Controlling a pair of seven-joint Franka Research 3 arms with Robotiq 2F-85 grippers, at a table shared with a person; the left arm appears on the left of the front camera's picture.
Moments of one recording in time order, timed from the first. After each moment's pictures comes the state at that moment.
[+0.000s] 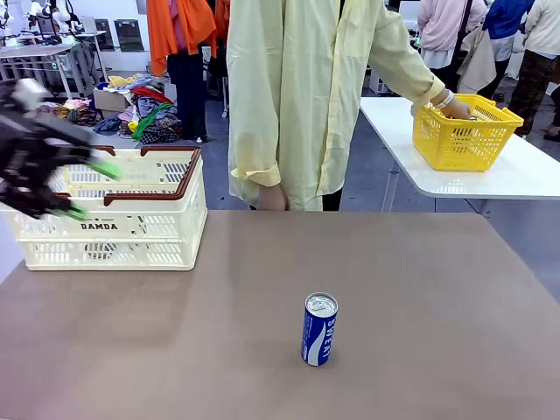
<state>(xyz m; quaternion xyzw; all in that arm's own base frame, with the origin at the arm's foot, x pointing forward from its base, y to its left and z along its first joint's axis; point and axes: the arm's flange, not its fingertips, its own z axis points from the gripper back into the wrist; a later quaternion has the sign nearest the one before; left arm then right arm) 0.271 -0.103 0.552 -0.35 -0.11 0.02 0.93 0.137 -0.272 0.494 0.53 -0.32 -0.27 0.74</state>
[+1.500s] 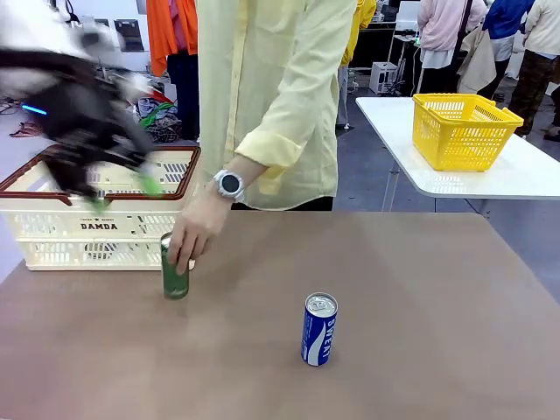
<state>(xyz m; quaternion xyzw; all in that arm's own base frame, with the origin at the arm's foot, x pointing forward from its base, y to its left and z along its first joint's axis) 0.287 -0.114 0.614 -0.23 0.02 -0.11 0.97 0.136 -0.272 0.494 0.53 -0.32 -0.27 0.74</state>
